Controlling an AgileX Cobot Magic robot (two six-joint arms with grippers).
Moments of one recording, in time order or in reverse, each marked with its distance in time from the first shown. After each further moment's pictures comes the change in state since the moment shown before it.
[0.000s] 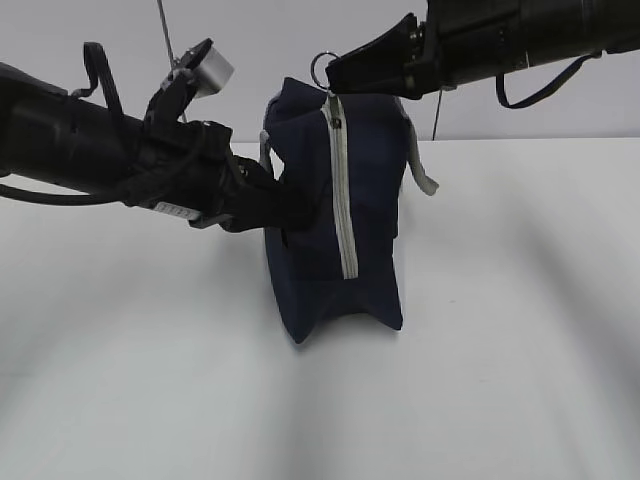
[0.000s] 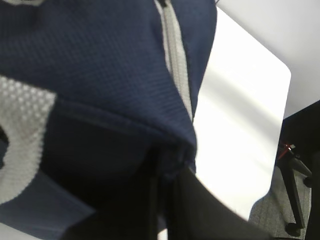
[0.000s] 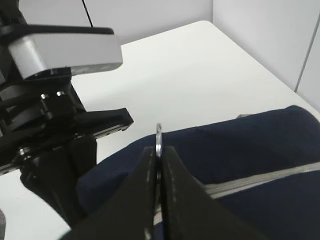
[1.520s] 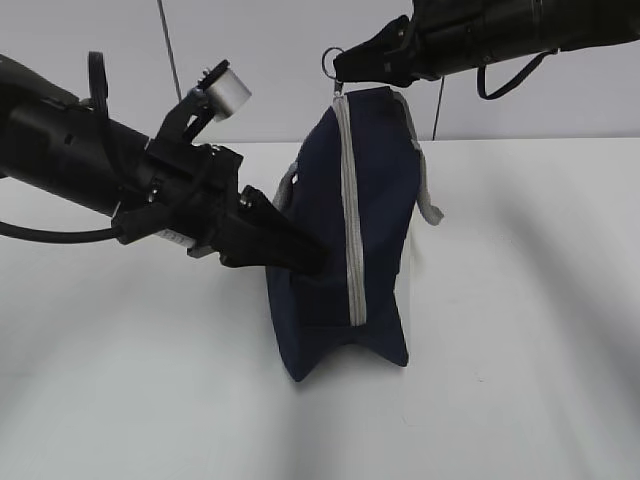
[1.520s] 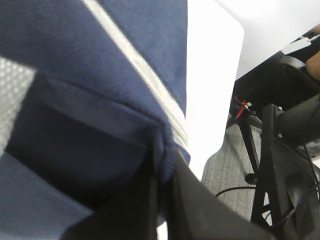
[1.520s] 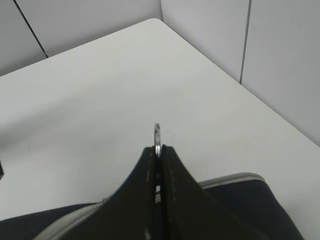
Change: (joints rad) left arm -0.016 0.000 -0.008 0.131 0.173 -0.066; right arm -0.038 0.202 -0.227 -0.032 -0.087 0.099
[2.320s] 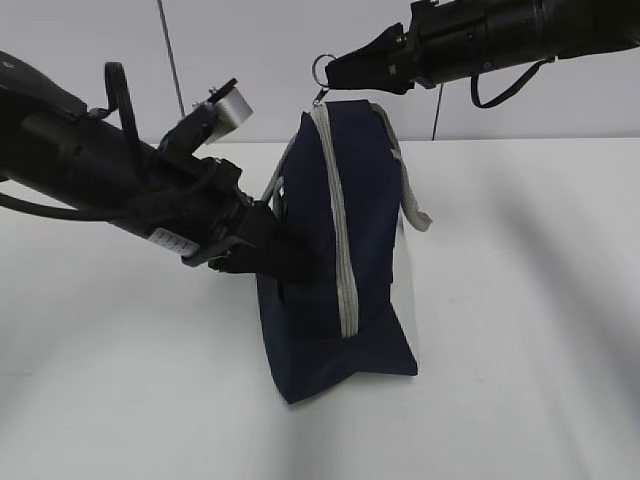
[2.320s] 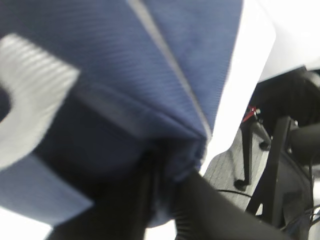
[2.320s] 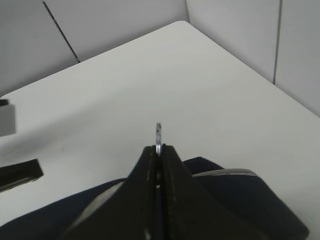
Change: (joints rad) left arm -0.030 0.000 0.000 0.099 -0.099 -0.287; right arm -0.009 0.033 -0.013 0.038 0.124 0.002
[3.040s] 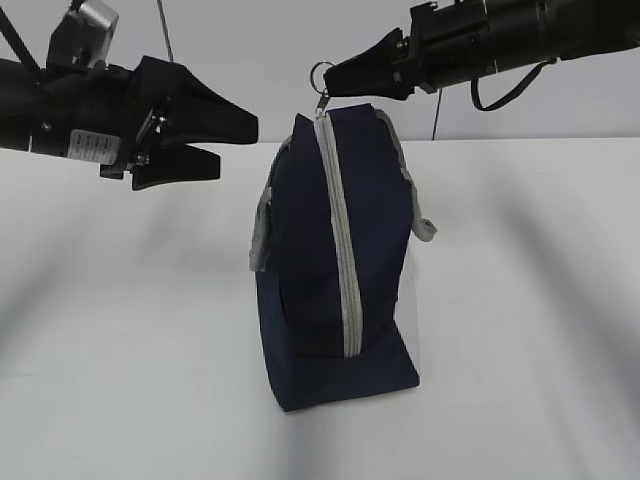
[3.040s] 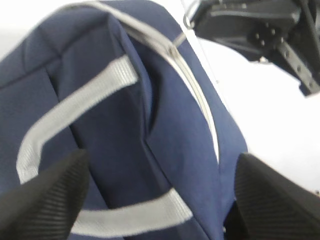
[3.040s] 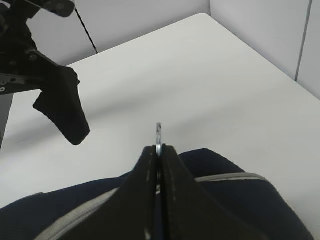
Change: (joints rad) left arm 0.260 -0.064 0.000 -0.254 0.061 -0.049; right arm -0.001 0.000 0.000 -0.024 0.060 -0.010
